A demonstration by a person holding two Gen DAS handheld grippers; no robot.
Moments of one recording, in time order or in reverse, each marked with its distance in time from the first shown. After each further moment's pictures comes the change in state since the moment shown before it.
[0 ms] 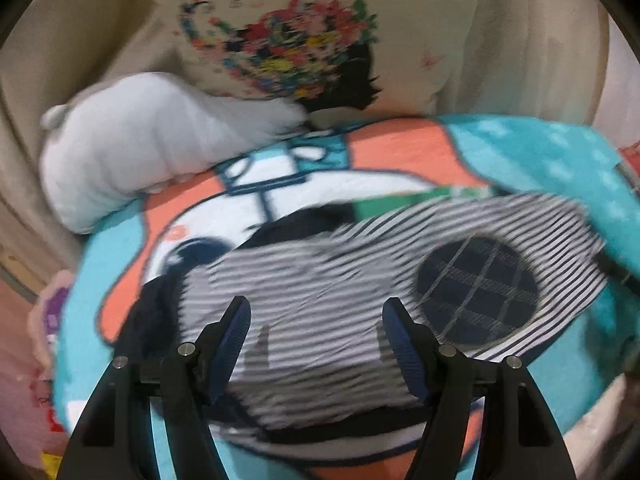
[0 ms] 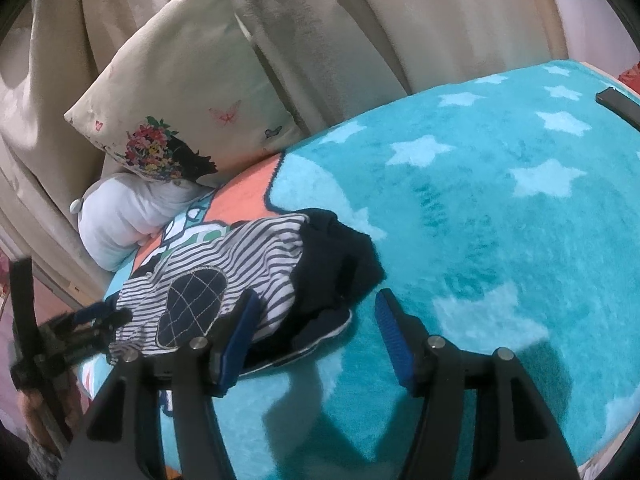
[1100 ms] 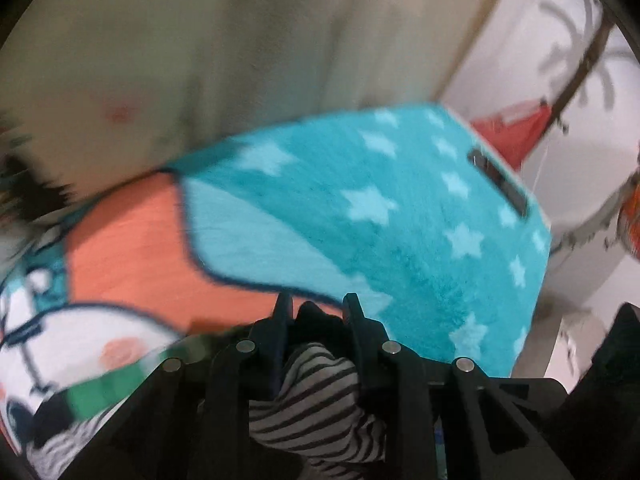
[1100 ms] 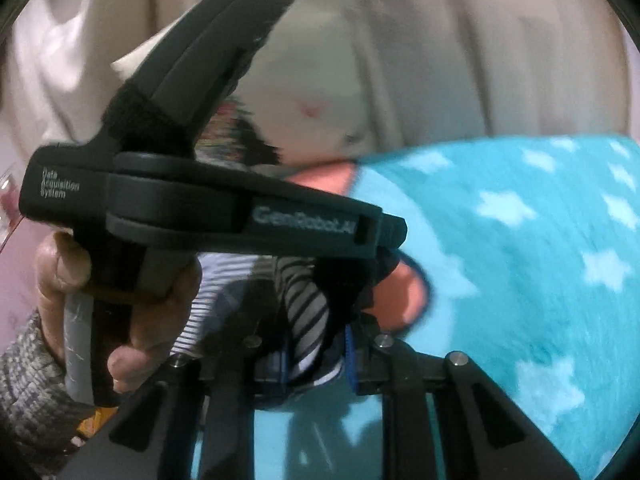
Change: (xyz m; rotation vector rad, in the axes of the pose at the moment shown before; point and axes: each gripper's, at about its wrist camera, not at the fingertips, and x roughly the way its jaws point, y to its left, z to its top) left arm 0.034 -0.117 0.109 0.195 0.112 -0.572; right arm 0.013 0.073 0.020 -0.238 0.015 0.071
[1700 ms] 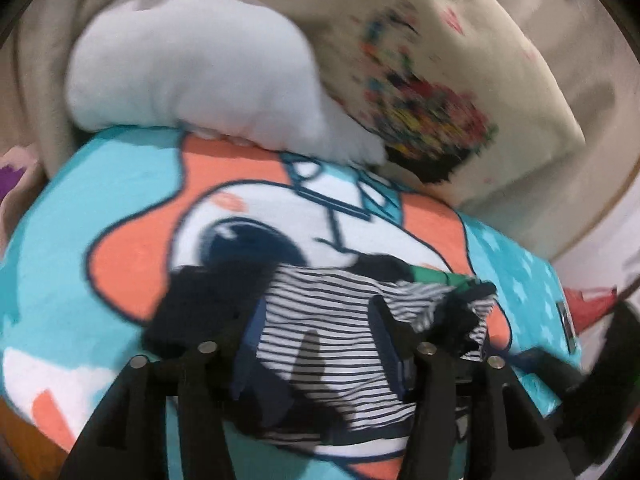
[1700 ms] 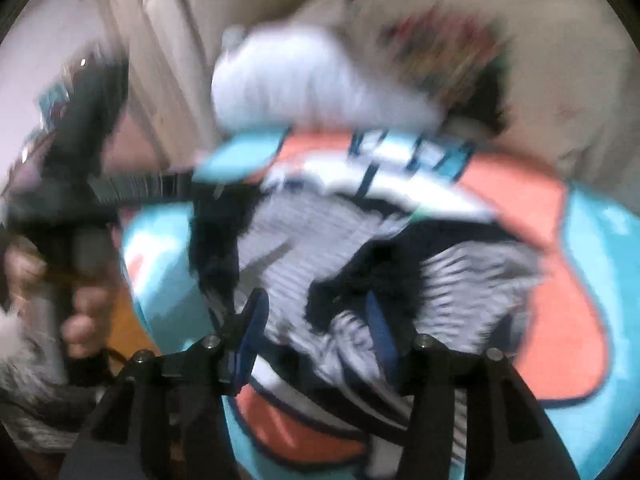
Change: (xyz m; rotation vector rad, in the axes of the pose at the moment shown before) left arm -0.159 0.181 -0.183 -0.604 -0.313 0.282; right arm 0.059 0.128 0.004 -0.327 0.182 0.203
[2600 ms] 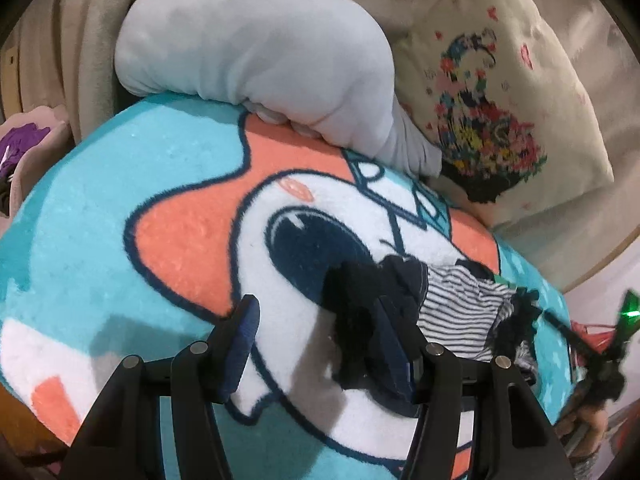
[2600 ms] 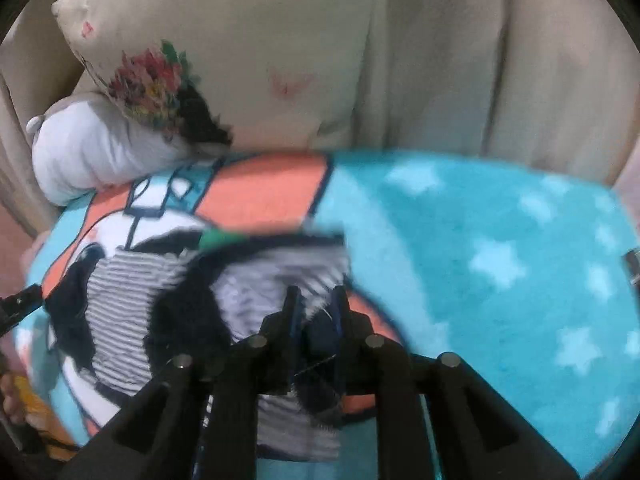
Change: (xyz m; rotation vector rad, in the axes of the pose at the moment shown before) left arm 0.016 0.046 -0.018 -0.104 0.001 0.049; right arm -0.035 -0.122 0.006 0.280 0.005 -0.483
